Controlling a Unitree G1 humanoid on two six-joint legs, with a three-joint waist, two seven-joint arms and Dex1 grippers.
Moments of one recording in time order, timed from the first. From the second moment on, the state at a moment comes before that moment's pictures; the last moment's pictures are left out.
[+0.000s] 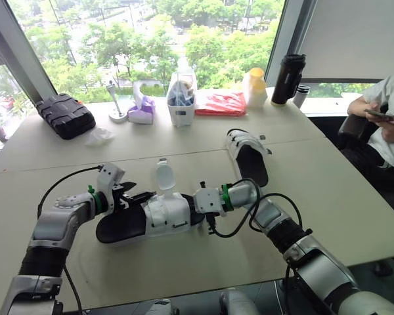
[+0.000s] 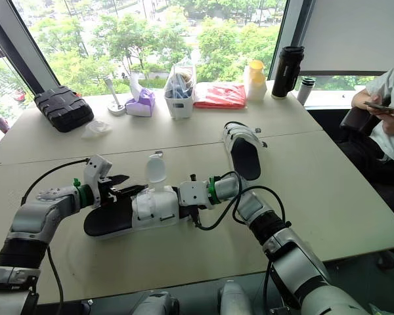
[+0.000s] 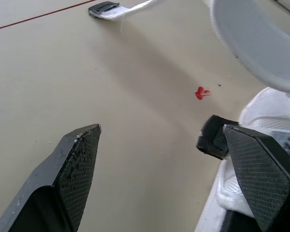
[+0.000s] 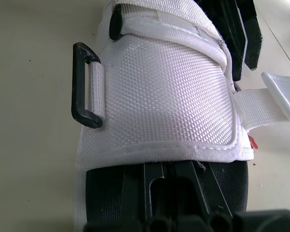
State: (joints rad) left arm -0.37 0.62 0.06 0.15 -0.38 0.63 -0.76; right arm -0.71 -0.30 0.48 0.53 -0.10 -0.35 1.12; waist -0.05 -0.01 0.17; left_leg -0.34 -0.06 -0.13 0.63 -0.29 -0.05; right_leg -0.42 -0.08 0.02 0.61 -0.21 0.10
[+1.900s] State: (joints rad) left arm -1.01 0.35 0.42 1.15 -0.64 0.74 -0.77; right arm -0.71 -0.30 0.49 0.53 -0.10 -0.35 1.10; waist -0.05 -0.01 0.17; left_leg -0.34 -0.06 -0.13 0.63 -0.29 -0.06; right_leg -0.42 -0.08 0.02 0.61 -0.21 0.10
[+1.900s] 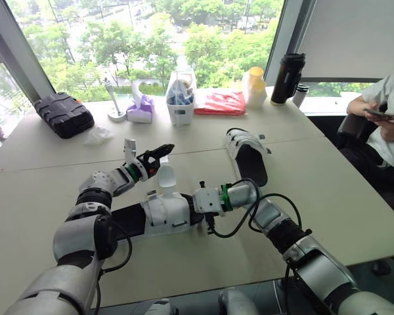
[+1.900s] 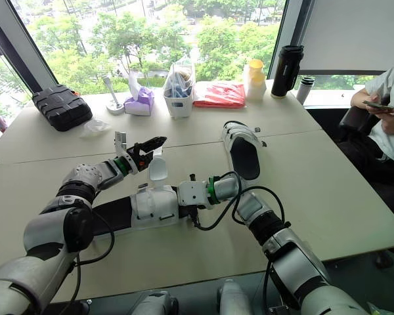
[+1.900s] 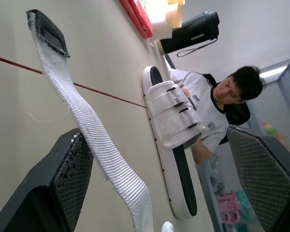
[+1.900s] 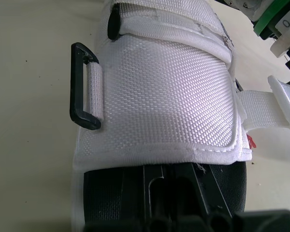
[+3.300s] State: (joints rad) left arm -0.35 0.62 -0.10 -0.12 -0.31 -0.07 -1.47; right arm -0.71 -0.31 0.49 0.54 -0.10 -0.37 1.11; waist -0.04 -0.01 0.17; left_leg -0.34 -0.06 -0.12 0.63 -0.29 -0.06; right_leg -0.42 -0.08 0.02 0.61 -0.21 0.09
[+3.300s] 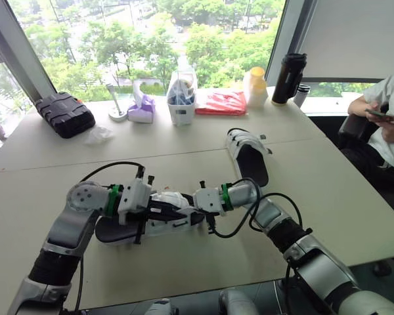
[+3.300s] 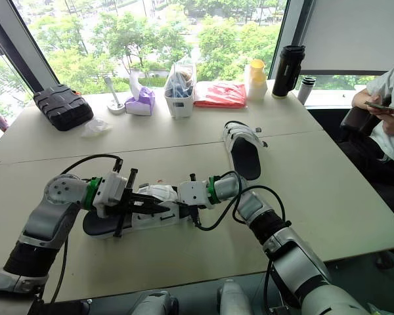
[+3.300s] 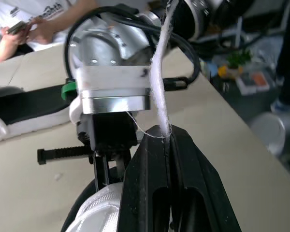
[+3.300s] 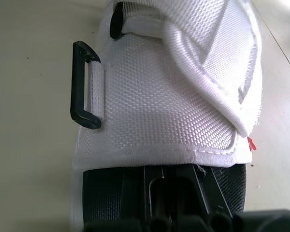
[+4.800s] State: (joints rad) left arm 0.08 0.54 -0.08 -0.39 -0.80 0.76 -0.73; right arm -0.71 -0.33 0.50 0.51 -0.11 -0.37 1.12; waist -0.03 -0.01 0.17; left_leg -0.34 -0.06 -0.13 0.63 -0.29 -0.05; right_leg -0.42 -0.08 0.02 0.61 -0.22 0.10
